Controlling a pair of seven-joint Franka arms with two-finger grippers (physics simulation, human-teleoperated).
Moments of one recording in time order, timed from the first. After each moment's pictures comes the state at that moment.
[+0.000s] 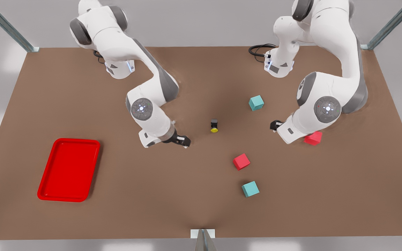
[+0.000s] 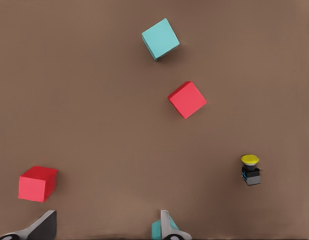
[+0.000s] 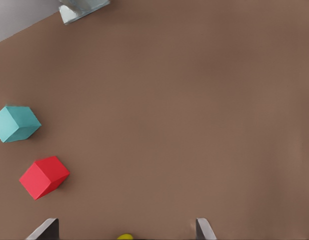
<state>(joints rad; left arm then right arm) -0.38 0.37 -0.02 -1.33 -0.03 1.49 -0.13 0.49 0.55 -0.06 -1.21 0.19 1.86 0.77</state>
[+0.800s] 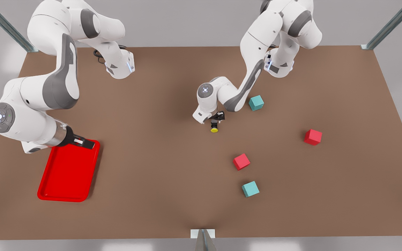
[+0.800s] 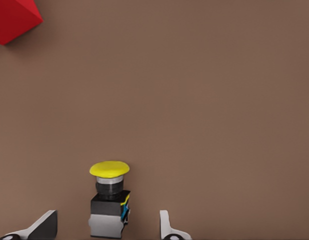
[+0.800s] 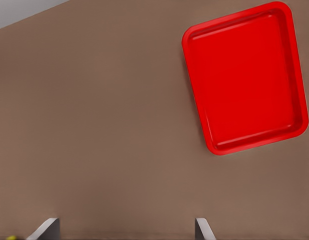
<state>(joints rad) -0.85 0.54 -0.01 -1.86 0.13 2.32 -0.96 0.13 0.48 -0.06 -1.03 0.11 1.36 0.42</state>
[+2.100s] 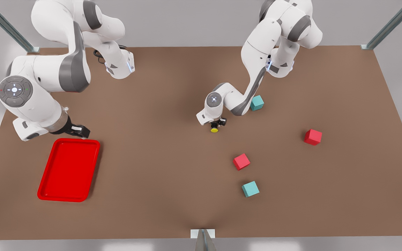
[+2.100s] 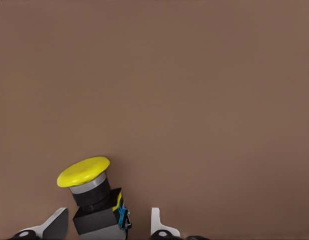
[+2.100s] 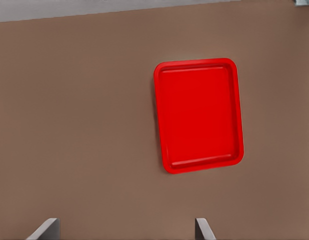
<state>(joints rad) -0.81 0.59 -0.02 -1.92 -0.03 2.42 -0.49 0.20 0.40 -0.05 -1.04 -0.13 1.36 0.30</state>
